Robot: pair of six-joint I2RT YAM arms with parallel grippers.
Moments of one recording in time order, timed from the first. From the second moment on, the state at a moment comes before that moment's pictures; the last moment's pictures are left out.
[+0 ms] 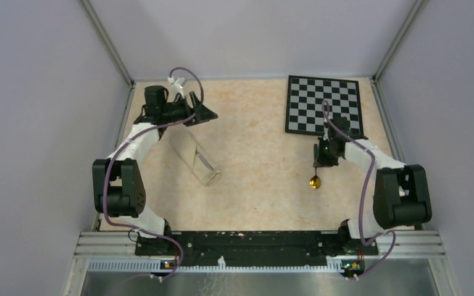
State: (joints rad) left arm 0.01 1.59 1.16 -0.10 0.91 -0.46; right arm 0.09 1.52 0.85 -0.50 -0.05 0.30
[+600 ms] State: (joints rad) left arm -0.48 1.32 0.63 0.85 0.92 -1.05; right arm 0.58 1.24 0.70 0.34 -0.95 0.90
